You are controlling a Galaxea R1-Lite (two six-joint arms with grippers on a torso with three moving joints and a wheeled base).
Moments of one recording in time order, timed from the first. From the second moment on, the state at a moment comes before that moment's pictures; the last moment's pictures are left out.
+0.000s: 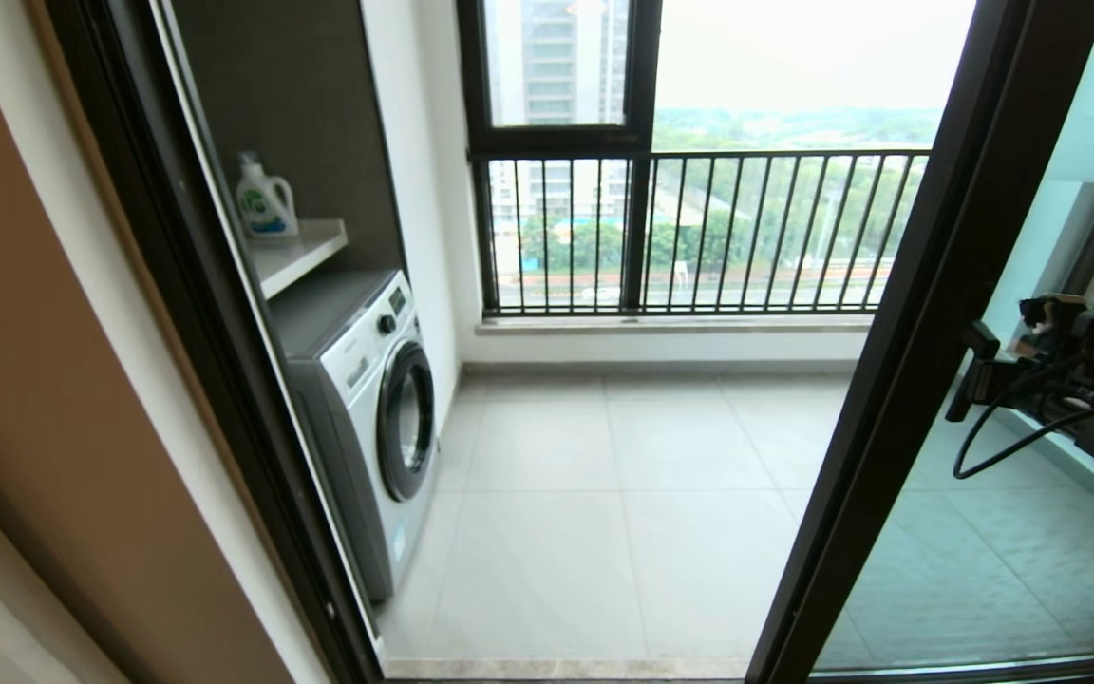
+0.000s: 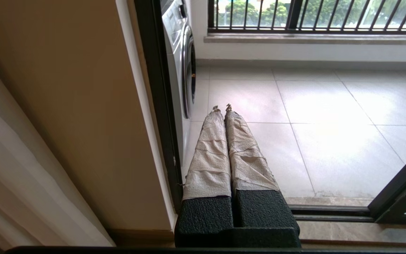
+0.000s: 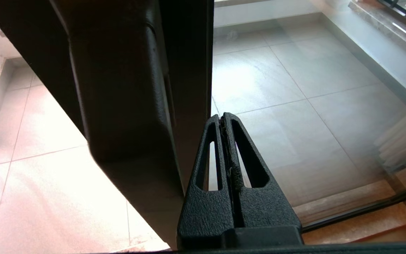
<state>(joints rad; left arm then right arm) 0.00 0.00 -0.02 0.05 0.00 0.01 -0.40 2.16 -1.09 -0.85 0.13 -0.10</state>
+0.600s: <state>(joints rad) 0.00 0.00 -0.02 0.05 0.00 0.01 -0.38 2.16 -1.09 -0.86 0.13 -0.10</state>
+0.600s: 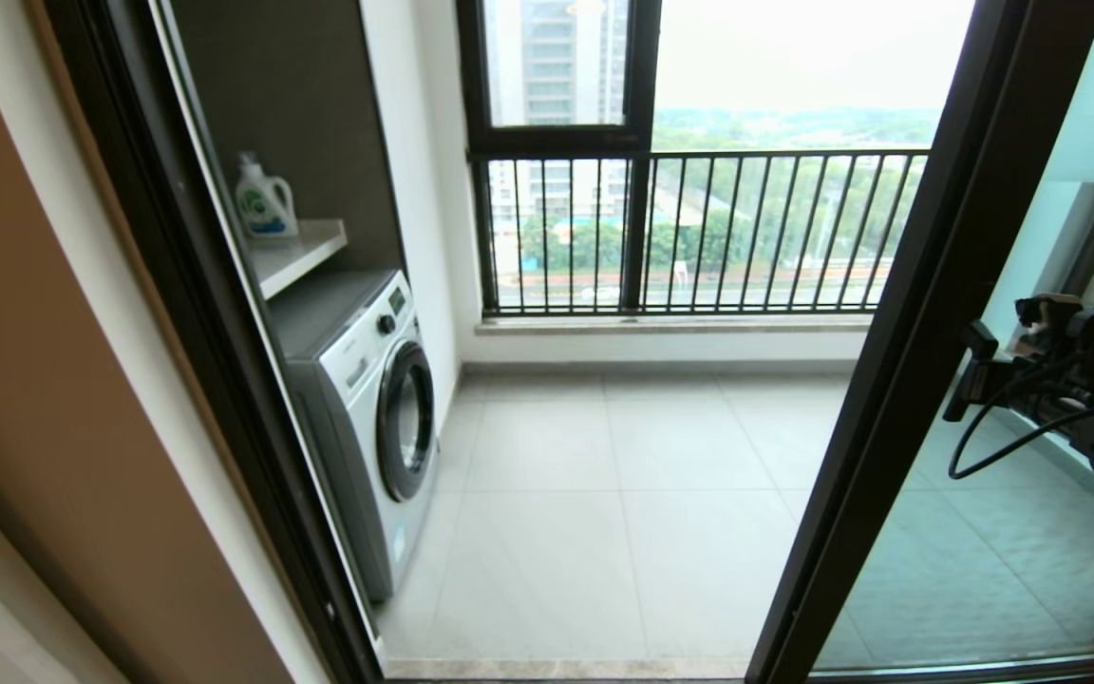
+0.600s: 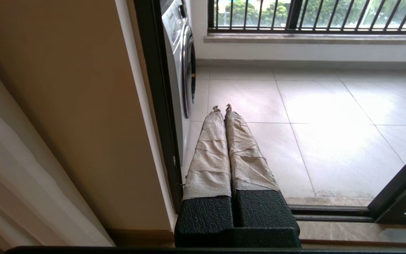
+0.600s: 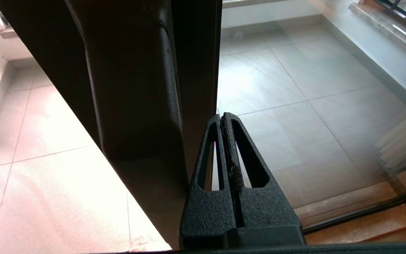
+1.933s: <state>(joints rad) 0.00 0.00 -0.02 0.05 0.00 0.01 -0.25 2.15 -1.05 -0.92 0.06 -0.10</state>
